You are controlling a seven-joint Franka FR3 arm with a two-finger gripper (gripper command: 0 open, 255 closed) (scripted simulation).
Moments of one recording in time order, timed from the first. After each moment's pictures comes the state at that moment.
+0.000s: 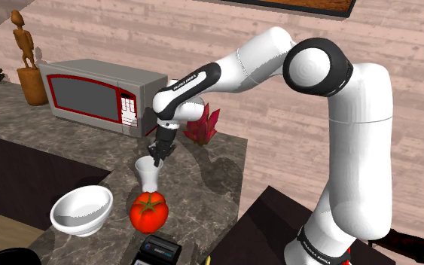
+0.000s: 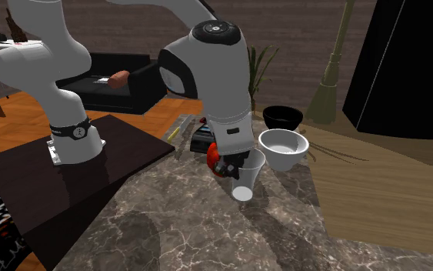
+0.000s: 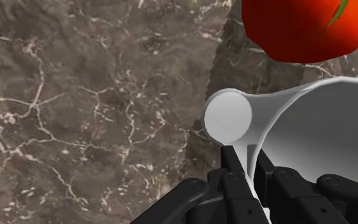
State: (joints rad) arm 0.12 0.40 0.04 -1.94 0.37 2.32 -0.08
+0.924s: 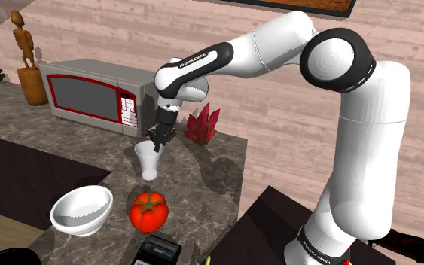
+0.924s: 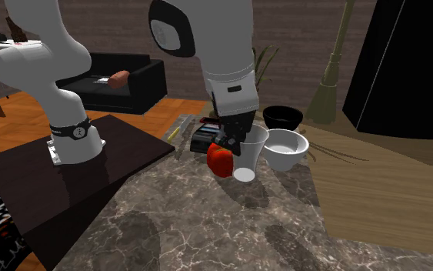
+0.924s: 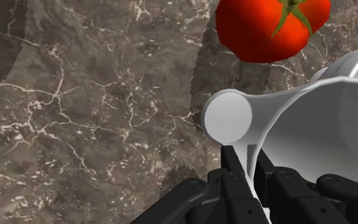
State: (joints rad) arm 0.11 0.30 0.03 -1.89 0.34 2.18 -0.03
